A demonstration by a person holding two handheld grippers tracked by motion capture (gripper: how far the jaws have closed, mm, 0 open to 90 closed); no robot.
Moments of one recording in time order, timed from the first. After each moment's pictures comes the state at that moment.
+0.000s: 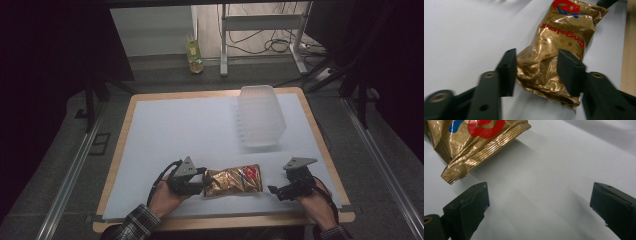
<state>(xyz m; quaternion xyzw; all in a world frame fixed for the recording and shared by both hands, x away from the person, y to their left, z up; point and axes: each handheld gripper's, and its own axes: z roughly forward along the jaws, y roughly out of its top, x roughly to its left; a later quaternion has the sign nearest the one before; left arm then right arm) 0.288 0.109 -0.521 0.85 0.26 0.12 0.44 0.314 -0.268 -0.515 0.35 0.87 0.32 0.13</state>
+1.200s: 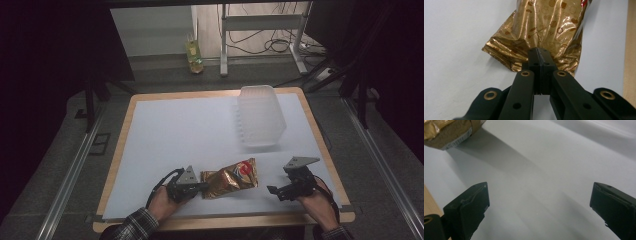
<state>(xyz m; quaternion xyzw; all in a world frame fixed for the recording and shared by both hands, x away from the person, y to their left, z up) 0.281 0.114 -0.546 0.88 0.24 0.09 0.40 0.311 -0.267 -0.505 0.34 0.87 0.34 0.11</state>
